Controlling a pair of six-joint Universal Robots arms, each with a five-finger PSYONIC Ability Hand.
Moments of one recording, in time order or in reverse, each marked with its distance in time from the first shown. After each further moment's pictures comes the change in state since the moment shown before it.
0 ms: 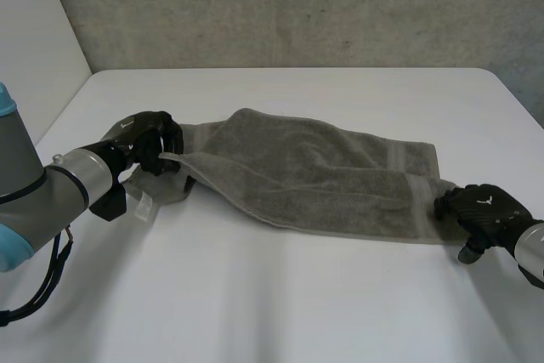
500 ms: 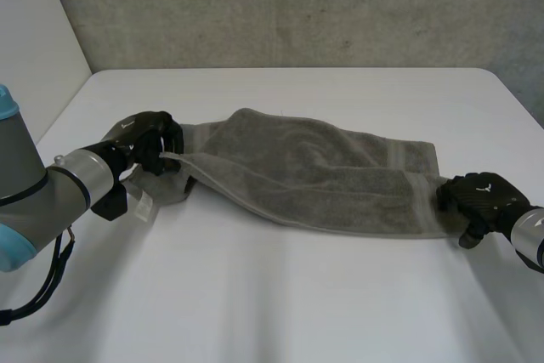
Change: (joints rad) left arm 0.000 -0.009 -0.003 0.020 0.001 -0.001; right arm 0.025 0.071 -0.107 -0.006 0.028 0.005; left_hand 0.000 0.000 0.000 0.000 0.000; right_hand 0.054 0.050 0.070 0.067 0.066
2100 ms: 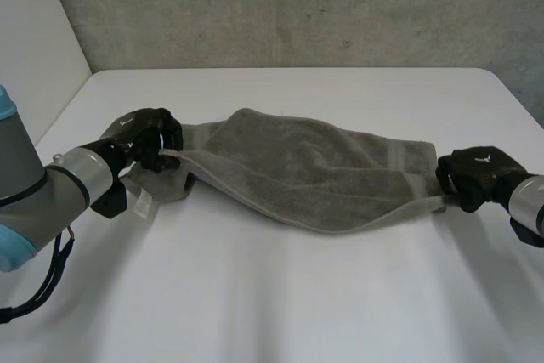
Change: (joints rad) left arm 0.000 0.011 -0.007 0.019 0.000 -0.003; right arm 0.073 -0.041 -0.178 0.173 0.036 0.164; left_hand 0.000 0.000 0.000 0.000 0.000; right_hand 0.729 0.742 0.732 0.729 0.726
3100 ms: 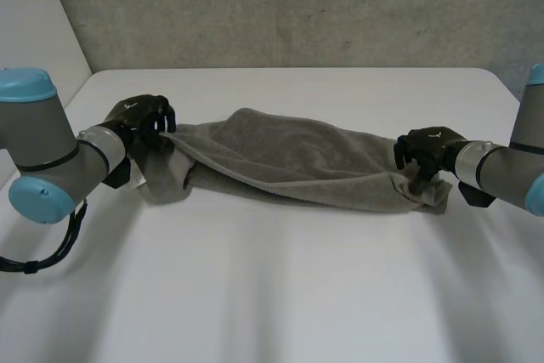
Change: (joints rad) left arm -0.007 -0.316 0.393 -0.057 -0.099 0.117; right arm 0.178 0.397 -0.607 0.262 0.103 0.080; left_hand 0.000 0.000 0.000 0.000 0.000; right_hand -0.654 -0.645 -0.663 -0.665 -0.677
